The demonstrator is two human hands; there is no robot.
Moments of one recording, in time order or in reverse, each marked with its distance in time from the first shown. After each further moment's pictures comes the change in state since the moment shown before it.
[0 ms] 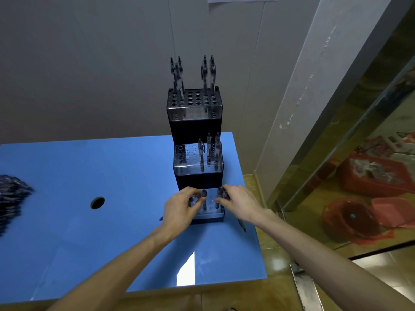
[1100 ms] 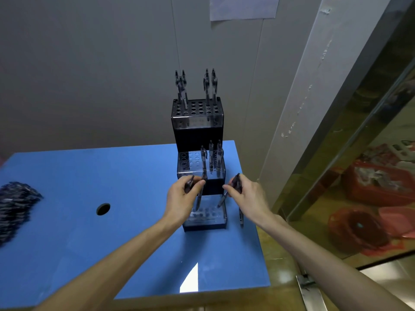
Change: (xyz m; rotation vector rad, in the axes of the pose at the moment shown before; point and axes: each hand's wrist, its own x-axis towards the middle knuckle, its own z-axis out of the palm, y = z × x) left_hand 0.019 0.045 -0.041 -0.514 0.089 -0.182; right_hand -0.015 -0.008 -0.029 0.345 0.363 0.070
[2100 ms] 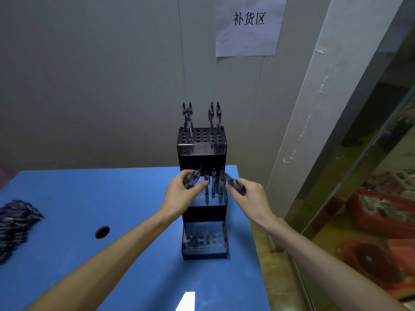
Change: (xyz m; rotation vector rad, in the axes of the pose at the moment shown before) left_hand 0.062 0.044 -0.022 0.086 -0.023 0.025; right_hand 0.052 -0.025 -0.031 0.051 0.077 -0.123
